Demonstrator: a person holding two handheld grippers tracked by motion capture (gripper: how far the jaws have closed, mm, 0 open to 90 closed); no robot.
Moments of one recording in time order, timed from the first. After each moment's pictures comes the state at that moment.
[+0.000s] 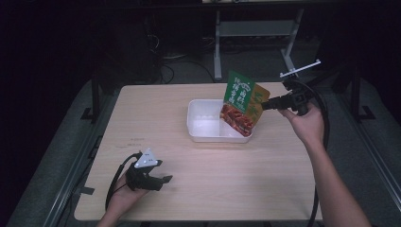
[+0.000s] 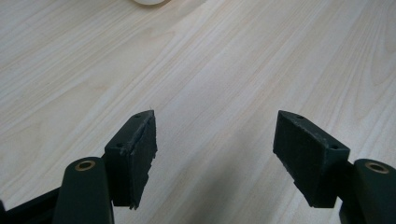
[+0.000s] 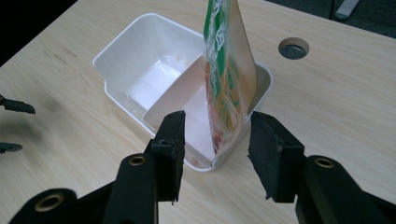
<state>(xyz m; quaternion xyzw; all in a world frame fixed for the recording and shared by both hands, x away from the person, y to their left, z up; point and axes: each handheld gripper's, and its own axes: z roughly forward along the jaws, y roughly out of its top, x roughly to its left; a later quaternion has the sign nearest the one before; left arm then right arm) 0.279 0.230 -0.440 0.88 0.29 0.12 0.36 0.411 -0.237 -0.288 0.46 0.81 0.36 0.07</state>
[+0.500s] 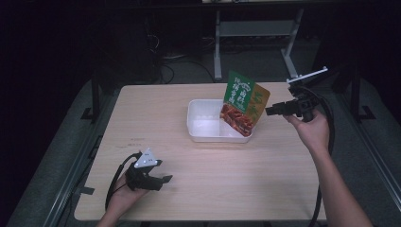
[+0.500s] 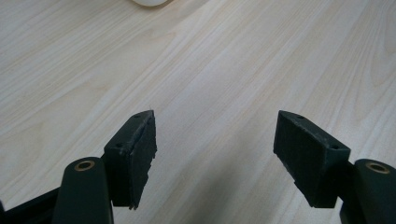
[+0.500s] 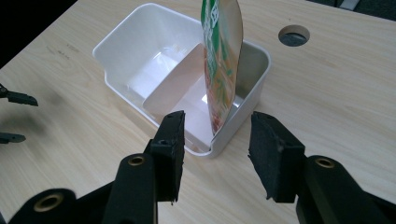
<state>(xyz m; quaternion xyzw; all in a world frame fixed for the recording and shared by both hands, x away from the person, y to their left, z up) 0.279 0.230 -0.440 0.88 0.29 0.13 0.36 0.399 -0.252 -0.300 0.46 0.80 0.37 0.06</state>
